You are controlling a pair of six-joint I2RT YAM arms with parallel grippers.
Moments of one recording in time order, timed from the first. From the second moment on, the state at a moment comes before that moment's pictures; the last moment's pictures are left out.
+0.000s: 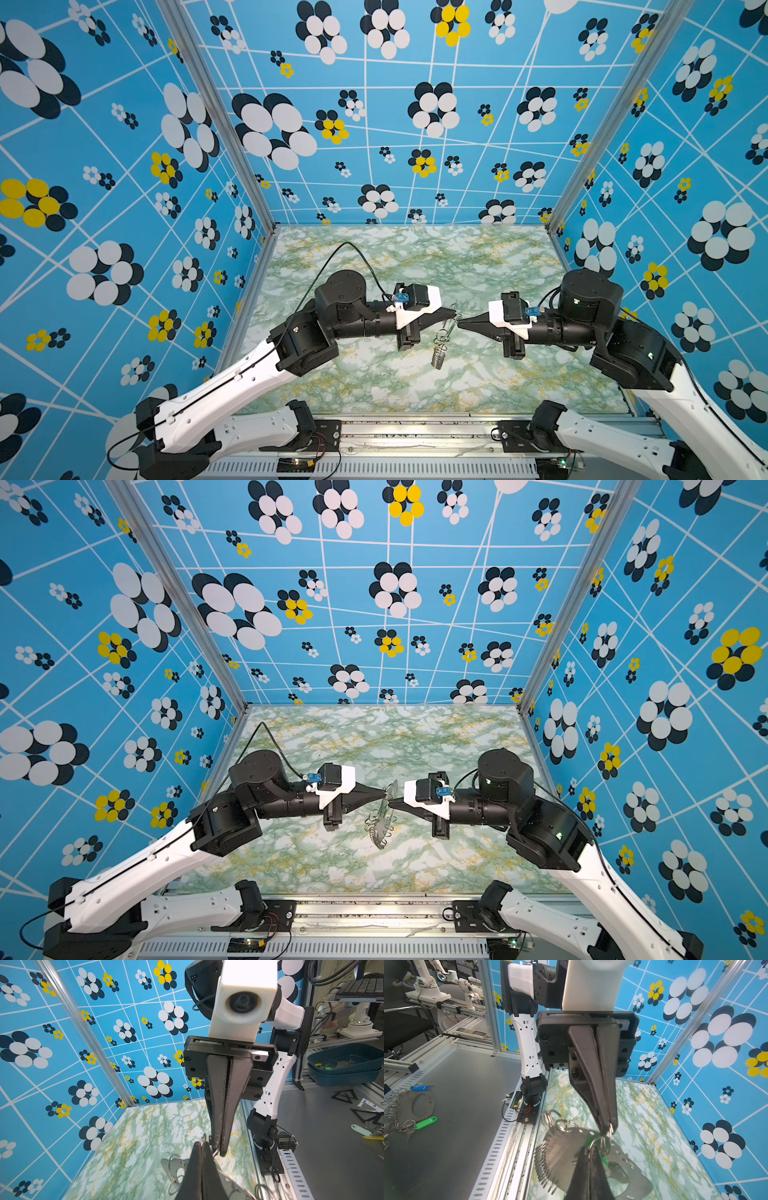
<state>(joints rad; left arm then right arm) -1.01 1.05 1.24 -0.24 0.46 0.24 0.82 0.88 1.31 -0.71 -0.57 -0.48</state>
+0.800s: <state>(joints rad) -0.84 1.02 0.99 0.21 0.60 0.10 0.73 0.86 1.30 -0.77 -0.43 -0.41</state>
